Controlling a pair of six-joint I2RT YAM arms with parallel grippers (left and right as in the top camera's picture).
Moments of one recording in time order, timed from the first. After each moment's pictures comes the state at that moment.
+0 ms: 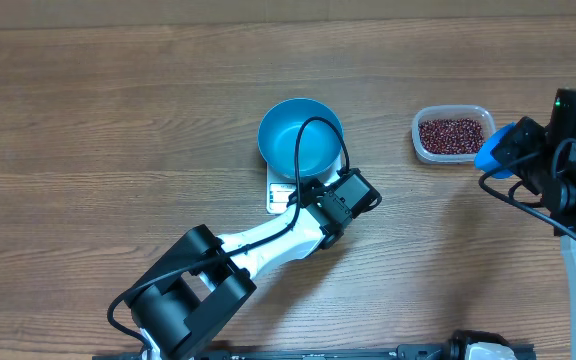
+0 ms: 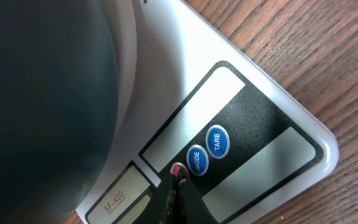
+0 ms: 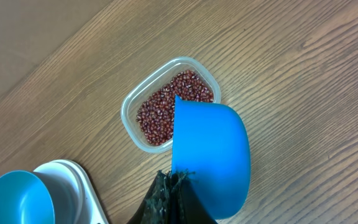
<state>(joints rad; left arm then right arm) -0.89 1.90 1.12 -0.39 -0.51 0.11 -0.11 1.20 1.36 -1.05 0.09 0.54</state>
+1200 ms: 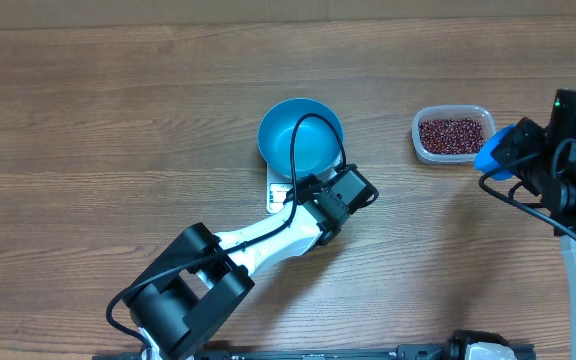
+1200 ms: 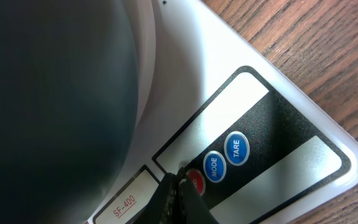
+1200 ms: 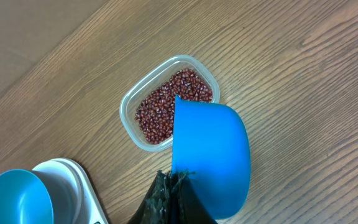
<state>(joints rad) -0.87 1.90 1.12 -0.38 -0.51 0.11 -0.11 1.20 1.36 -1.06 0.09 0.54</state>
